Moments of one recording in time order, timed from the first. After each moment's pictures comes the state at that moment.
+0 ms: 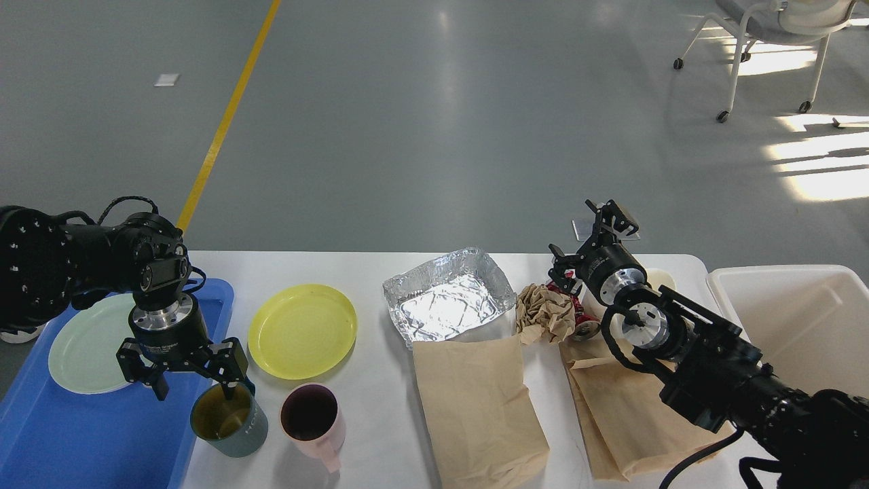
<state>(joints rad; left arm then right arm) -1.42 0.20 1.32 -0.74 0.15 -0.96 -0.05 0.72 -0.12 0.57 0.54 0.11 0.10 0.24</state>
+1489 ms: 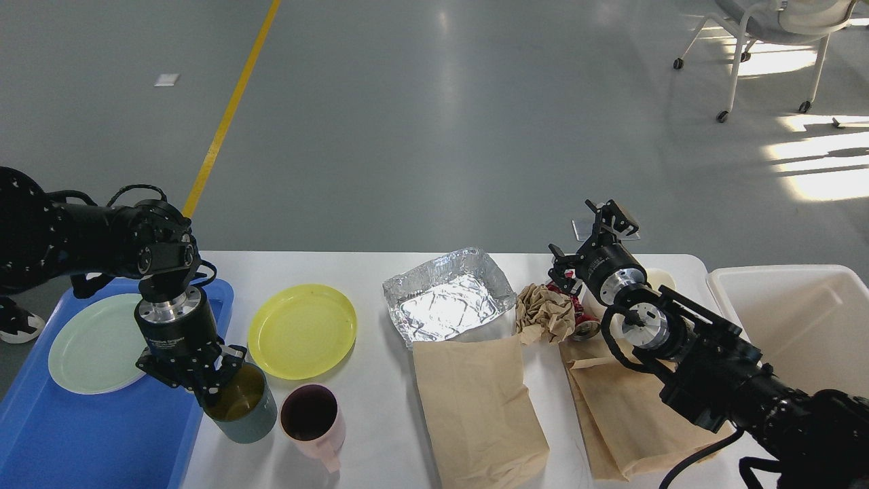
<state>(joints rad) -1.56 0.21 1.32 -0.90 0.14 -0.96 -0.06 0.72 -0.12 0.57 0.54 0.11 0.10 0.24</state>
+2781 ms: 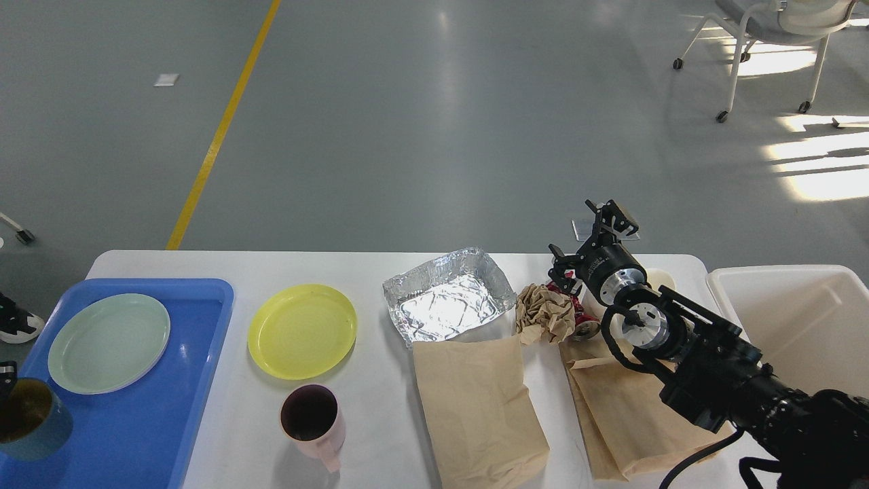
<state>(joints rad) -1.39 0.74 1.32 -0.69 0.18 -0.96 0.00 0.72 -0.12 0.57 0.54 0.11 0.10 0.24</state>
